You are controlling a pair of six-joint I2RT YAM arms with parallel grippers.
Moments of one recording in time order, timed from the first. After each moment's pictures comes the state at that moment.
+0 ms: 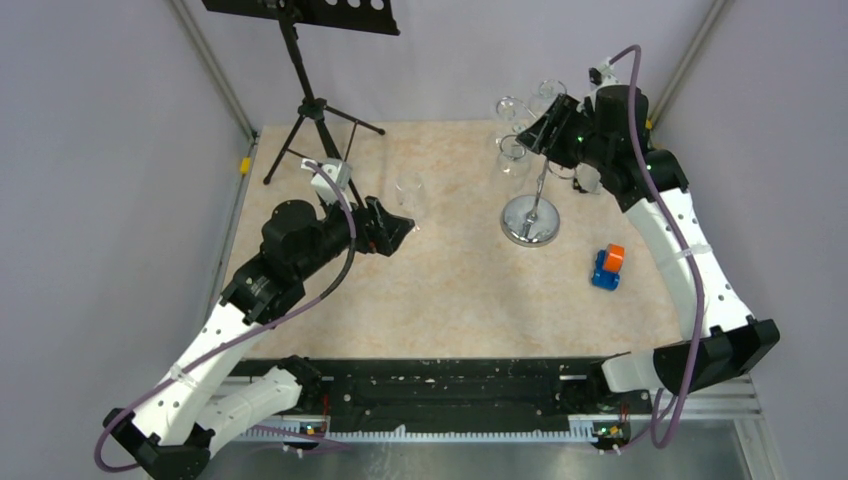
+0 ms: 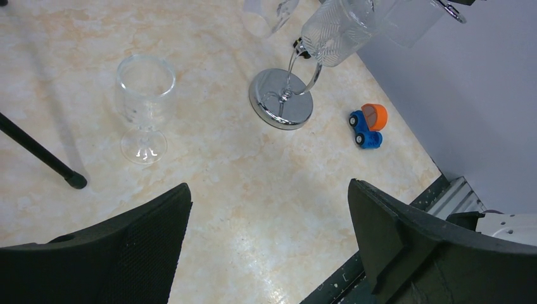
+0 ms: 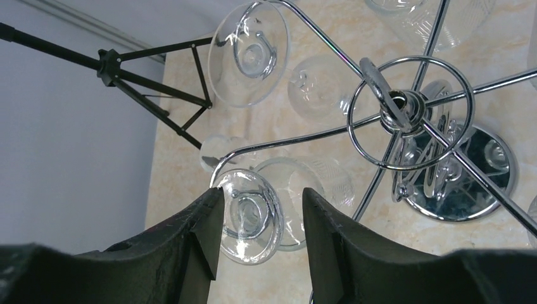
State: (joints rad) left arm -0.60 0.85 1.02 -0.34 0.09 -0.42; right arm 0.30 1.36 1.61 -0.65 -0.12 0.62
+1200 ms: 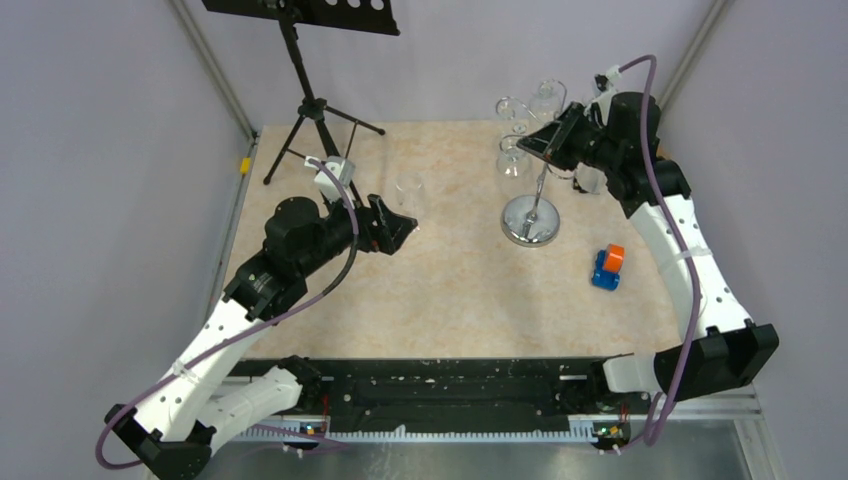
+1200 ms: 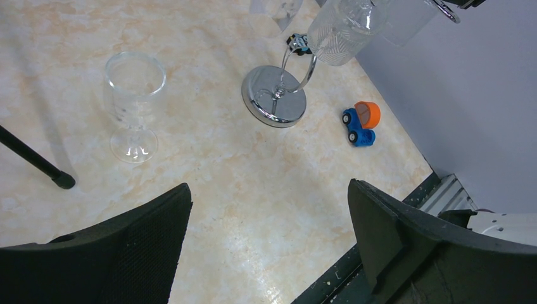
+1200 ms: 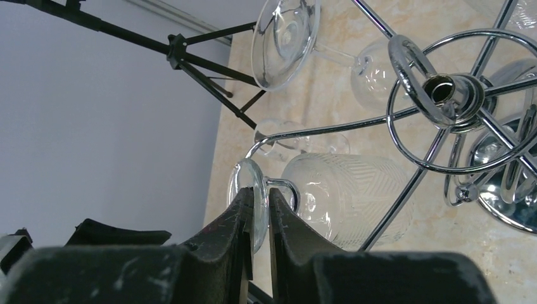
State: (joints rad) left arm -0.60 0.87 1.03 -0.34 0.11 -0.44; right arm 0.21 1.34 1.49 -0.49 -0.42 0.75
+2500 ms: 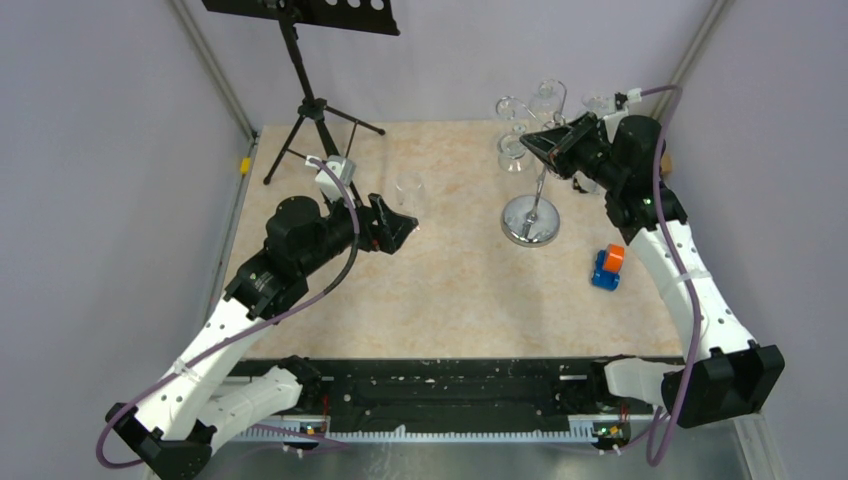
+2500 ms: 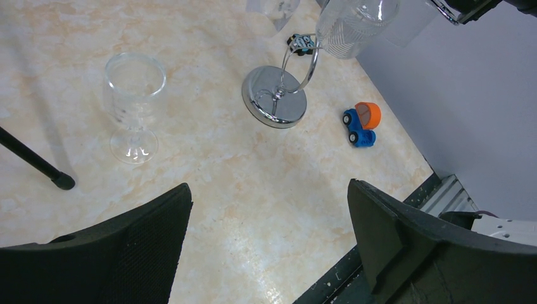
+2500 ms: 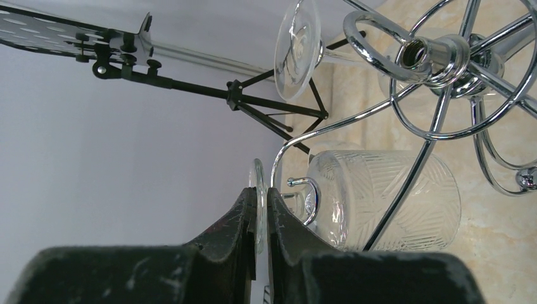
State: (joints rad) left arm -0.60 0.88 1.03 -0.34 0.11 -0.44; right arm 0.21 1.21 1.26 -0.19 -0.37 1.09
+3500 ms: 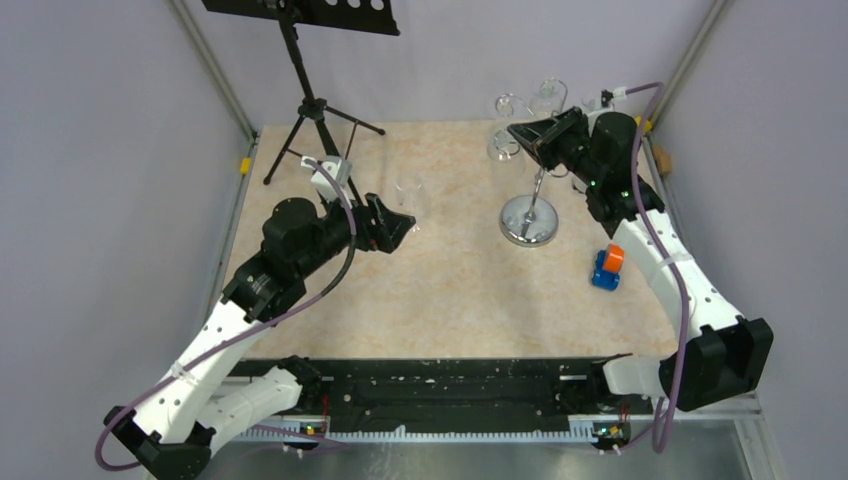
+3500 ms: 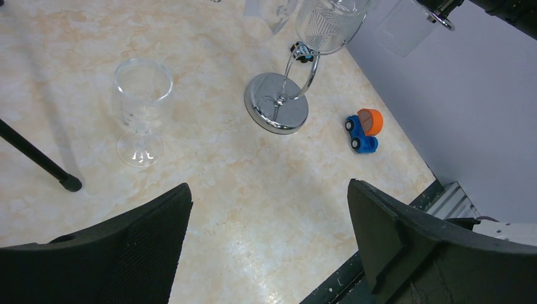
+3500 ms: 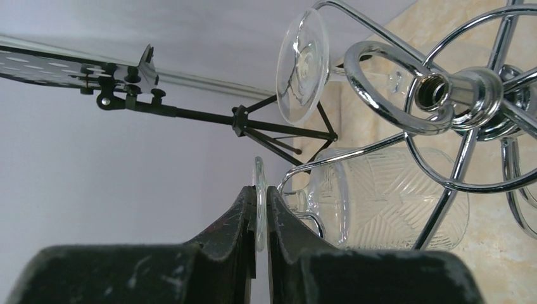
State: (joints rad) left arm -0.60 0.86 1.03 -0.33 0.09 -0.44; right arm 0.28 1.29 1.26 -0.07 -0.25 1.16
